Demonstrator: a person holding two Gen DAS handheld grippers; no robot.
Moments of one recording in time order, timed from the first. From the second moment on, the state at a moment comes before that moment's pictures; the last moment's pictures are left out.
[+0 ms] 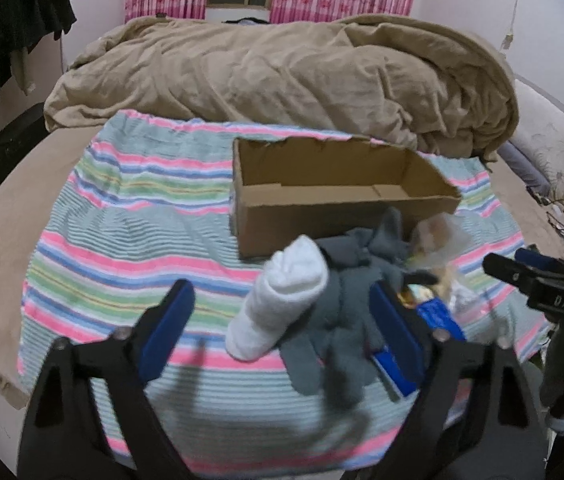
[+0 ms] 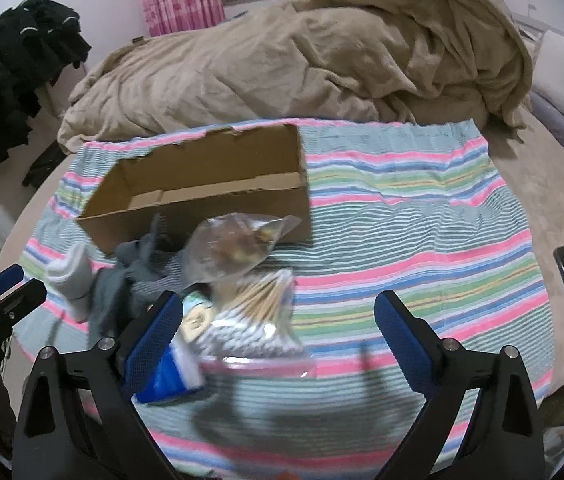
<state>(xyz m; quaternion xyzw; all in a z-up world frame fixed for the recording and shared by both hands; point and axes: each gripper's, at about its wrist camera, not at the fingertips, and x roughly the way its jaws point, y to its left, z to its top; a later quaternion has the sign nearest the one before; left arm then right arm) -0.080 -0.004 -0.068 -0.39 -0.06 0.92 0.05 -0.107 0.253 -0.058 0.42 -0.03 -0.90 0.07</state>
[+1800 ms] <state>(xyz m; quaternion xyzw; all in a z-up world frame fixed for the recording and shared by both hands) -0.133 -0.020 -0.019 -0.32 -0.10 0.94 0.11 -0.168 0.238 -0.010 0.33 -0.06 -0.93 0.17</state>
